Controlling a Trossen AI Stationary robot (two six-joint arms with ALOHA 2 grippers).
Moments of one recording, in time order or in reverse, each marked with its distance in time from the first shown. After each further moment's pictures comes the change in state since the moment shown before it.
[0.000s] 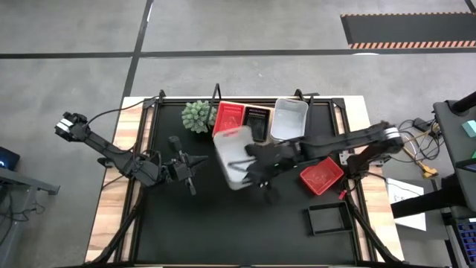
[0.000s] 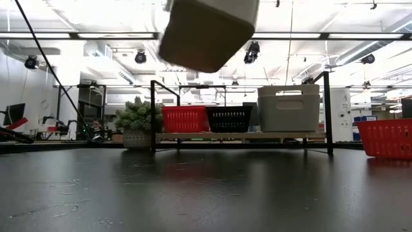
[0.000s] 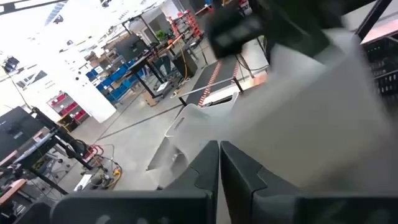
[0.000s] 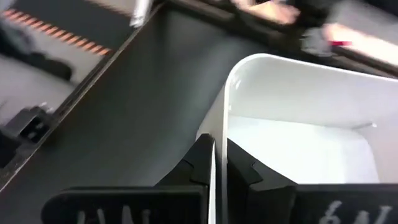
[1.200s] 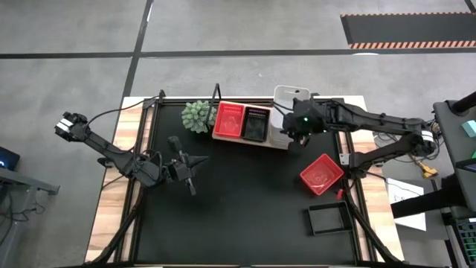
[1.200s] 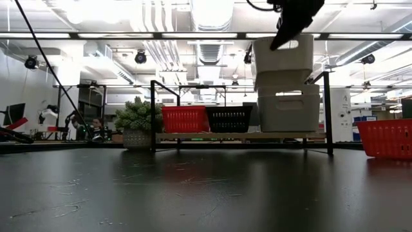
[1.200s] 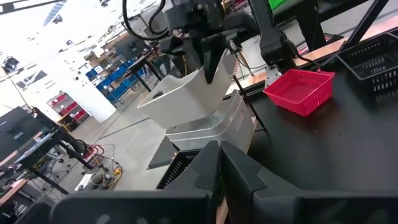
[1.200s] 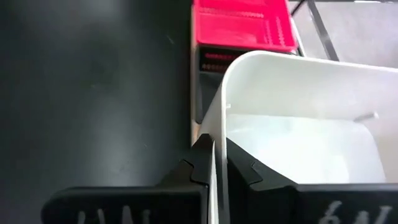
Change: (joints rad) left arm 0.000 0.000 -0.008 0.000 0.000 0.001; right arm -0.390 -0.393 -0.309 -0.272 0.185 0.082
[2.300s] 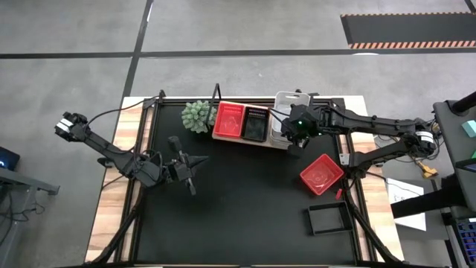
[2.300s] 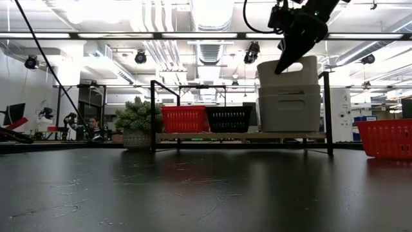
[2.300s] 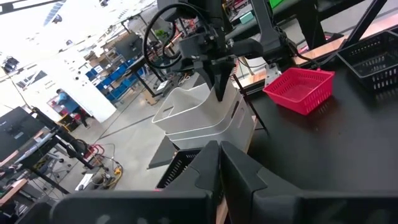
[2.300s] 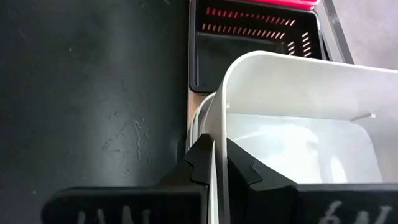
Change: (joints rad) left arm 0.001 0.000 -0.005 0.000 0.000 0.000; right arm -0.056 0.000 -0.161 0.087 -0.022 -0.054
